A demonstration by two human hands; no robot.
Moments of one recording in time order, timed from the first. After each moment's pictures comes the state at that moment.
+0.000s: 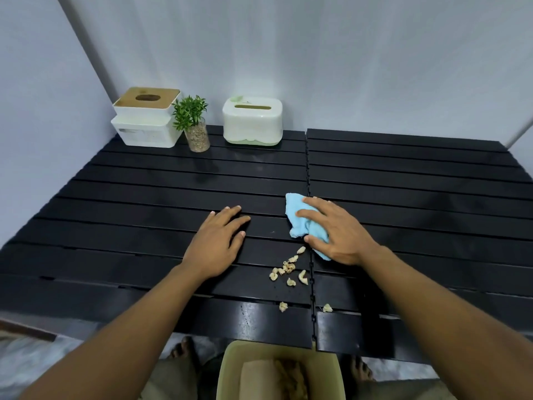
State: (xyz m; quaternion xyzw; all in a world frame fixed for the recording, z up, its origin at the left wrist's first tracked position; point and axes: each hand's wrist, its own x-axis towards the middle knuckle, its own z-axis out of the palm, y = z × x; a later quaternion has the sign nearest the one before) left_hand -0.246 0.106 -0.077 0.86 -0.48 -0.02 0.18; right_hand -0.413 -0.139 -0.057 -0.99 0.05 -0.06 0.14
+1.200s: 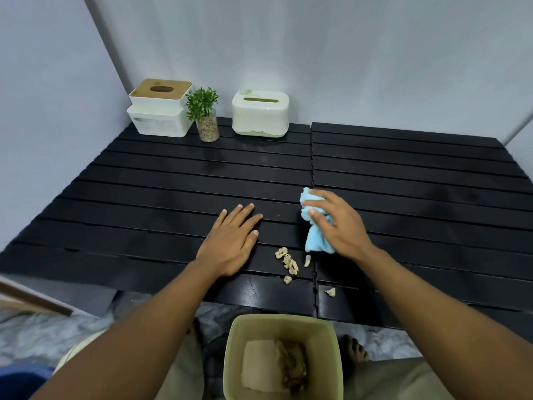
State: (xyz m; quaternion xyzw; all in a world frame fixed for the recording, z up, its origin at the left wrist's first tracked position) left_hand -0.287 0.125 -0.072 0.86 -0.48 -0.06 0.14; right_hand -0.429 -0.097 -0.051 -0.92 0.14 -0.20 0.31
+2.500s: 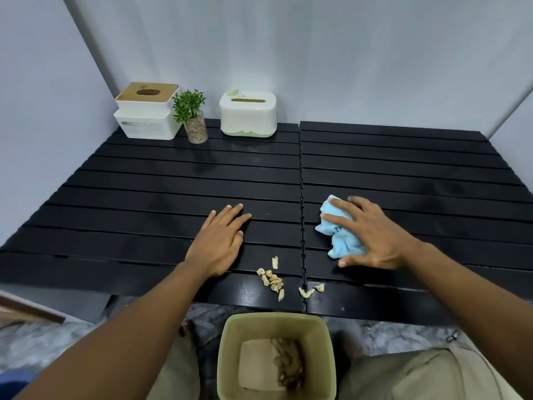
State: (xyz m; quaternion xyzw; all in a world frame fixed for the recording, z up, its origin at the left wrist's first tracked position) left_hand -0.286 0.125 -0.074 0.86 -0.47 -0.05 0.17; right_hand -0.502 -0.155 -0.031 -1.00 0.03 0.02 0.03
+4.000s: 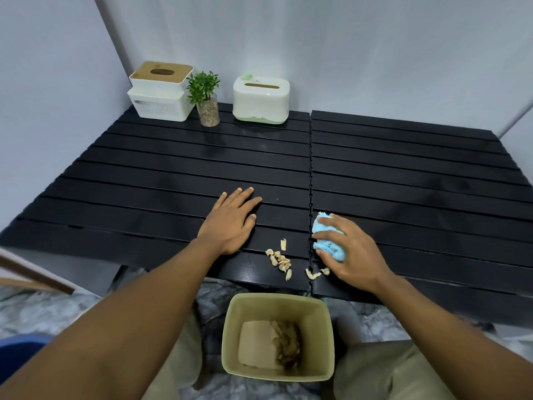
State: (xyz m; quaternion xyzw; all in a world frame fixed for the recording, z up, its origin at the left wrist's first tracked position) left_hand -0.286 0.125 -0.077 0.86 -0.48 -0.04 0.15; right_hand -0.512 -0.069 -0.065 -0.96 0.13 -0.12 0.20
